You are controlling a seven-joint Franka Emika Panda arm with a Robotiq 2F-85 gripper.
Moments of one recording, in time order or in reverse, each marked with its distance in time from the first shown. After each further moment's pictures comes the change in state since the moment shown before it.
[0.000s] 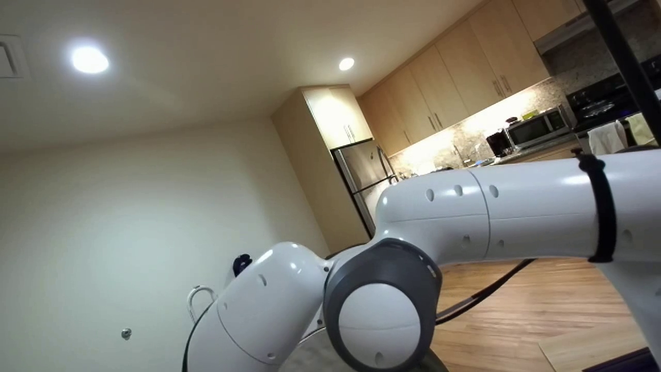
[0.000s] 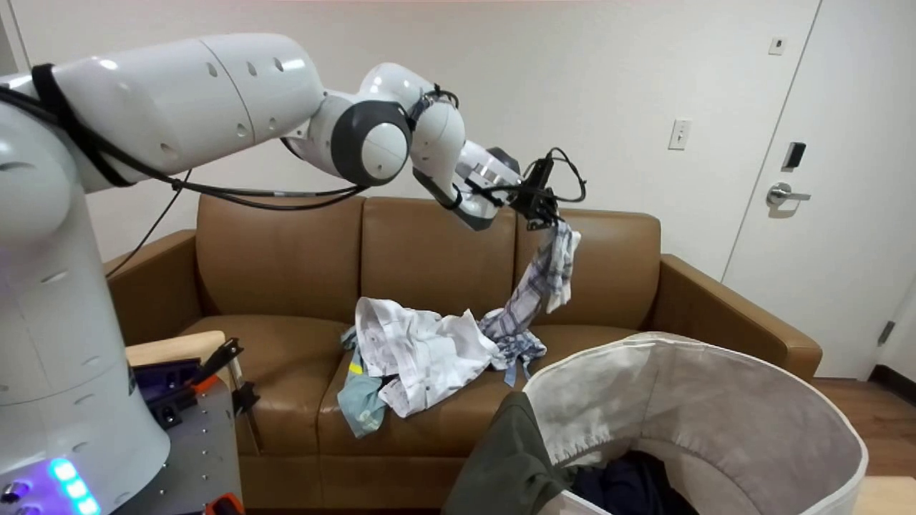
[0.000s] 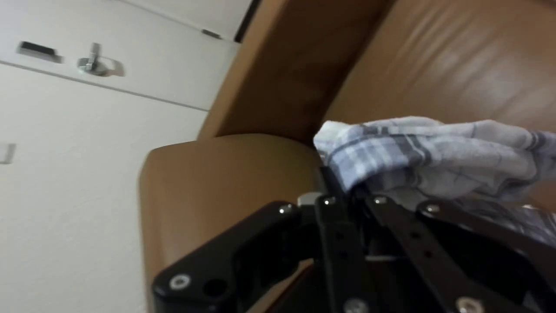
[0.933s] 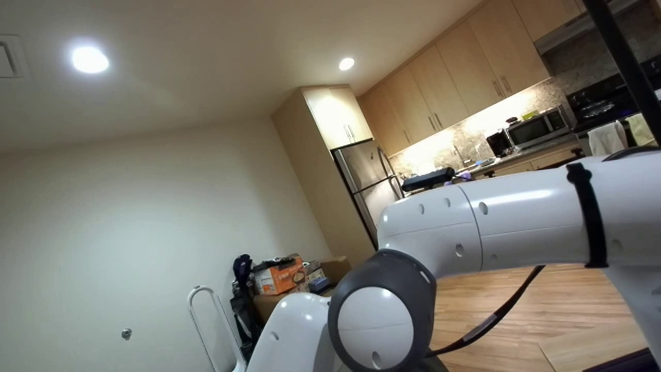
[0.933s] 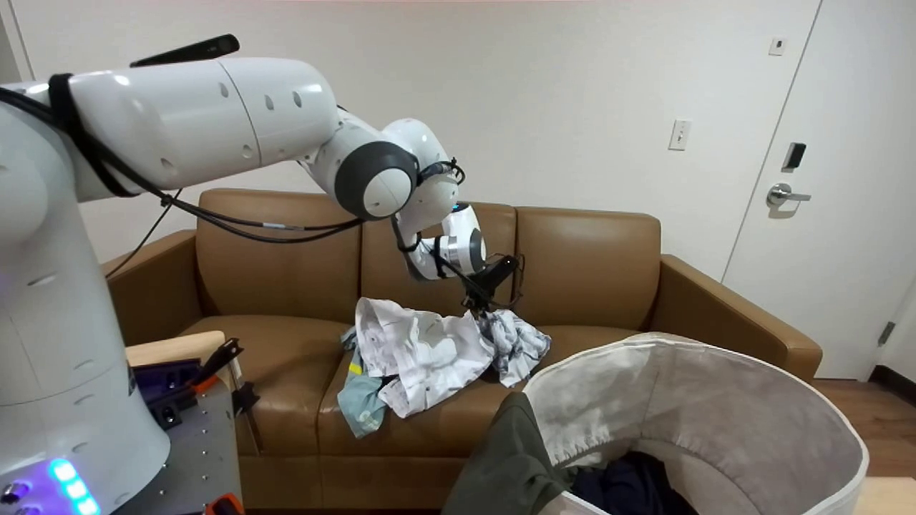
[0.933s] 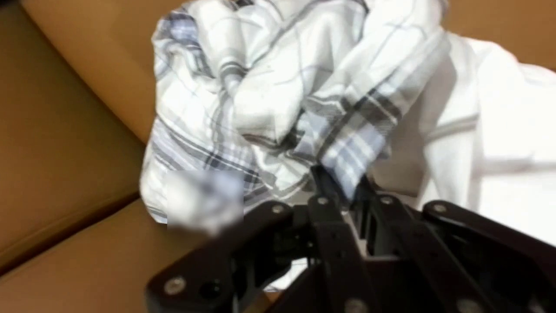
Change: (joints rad) arm -0.097 0.095 0.201 -0.344 0.502 0.124 -0.488
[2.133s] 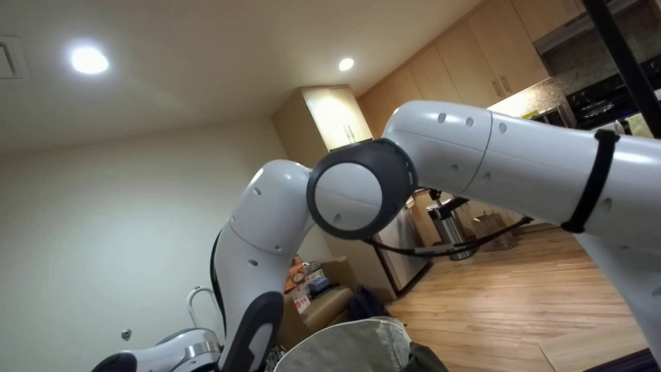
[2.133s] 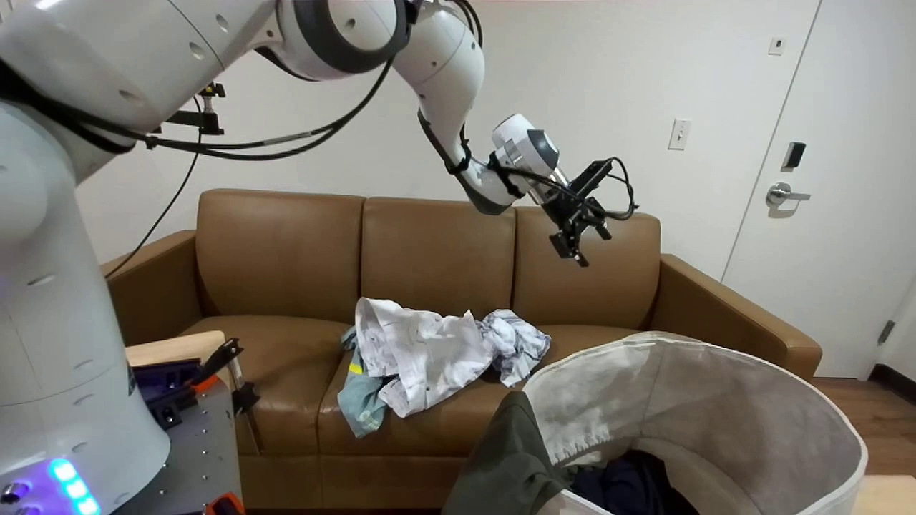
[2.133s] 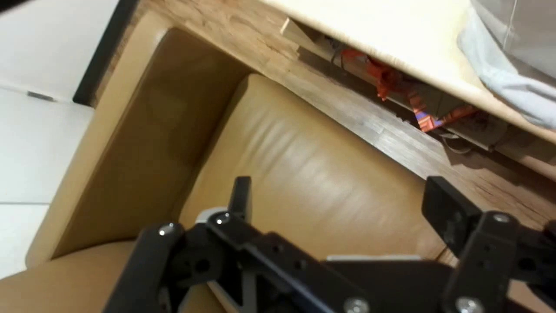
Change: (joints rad) arm 0.003 -0.494 -0.368 -0.233 -0.057 -0.159 0.143
